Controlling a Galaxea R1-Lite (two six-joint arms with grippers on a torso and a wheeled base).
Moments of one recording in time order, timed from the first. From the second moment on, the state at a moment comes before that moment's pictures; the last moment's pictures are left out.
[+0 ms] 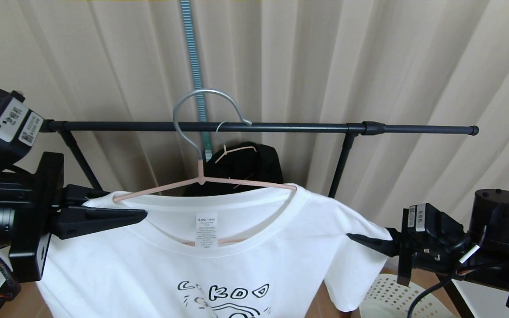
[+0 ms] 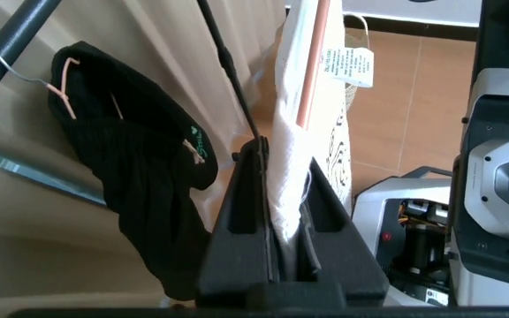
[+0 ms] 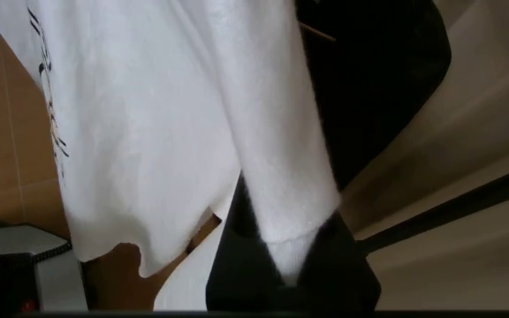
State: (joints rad) left arm -0.21 1.25 -1.01 0.34 -0.77 0.77; right arm 0.24 1.72 -0.33 -1.04 0.70 -0.57
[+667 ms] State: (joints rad) left arm -0.21 1.25 -0.98 0.34 -0.77 0.70; right arm 0.24 1.71 -0.33 -1.04 0.70 -0.56
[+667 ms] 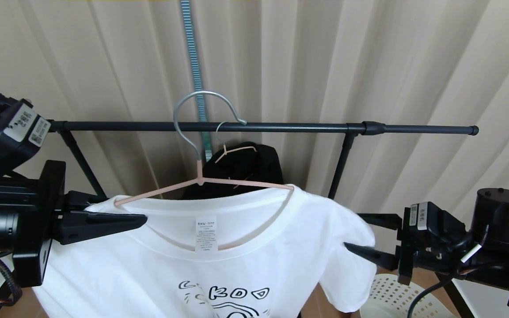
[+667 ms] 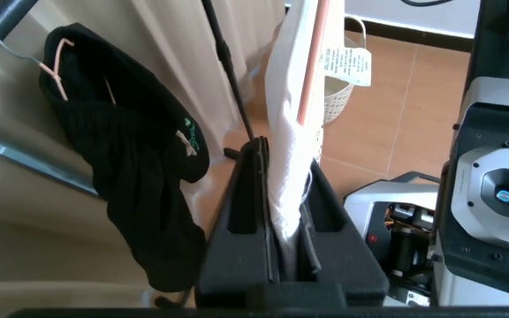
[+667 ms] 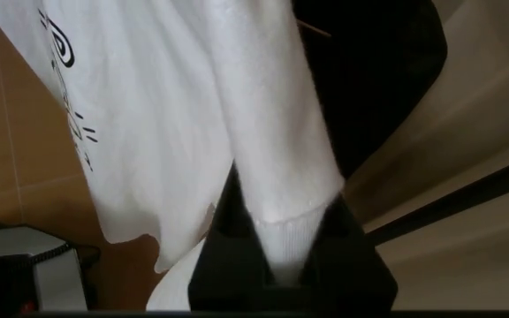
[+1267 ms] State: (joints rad) left arm -0.17 1.35 -0.98 0.25 -0.66 0.50; right arm 0.27 1.66 -0.36 -1.04 0.63 -0.43
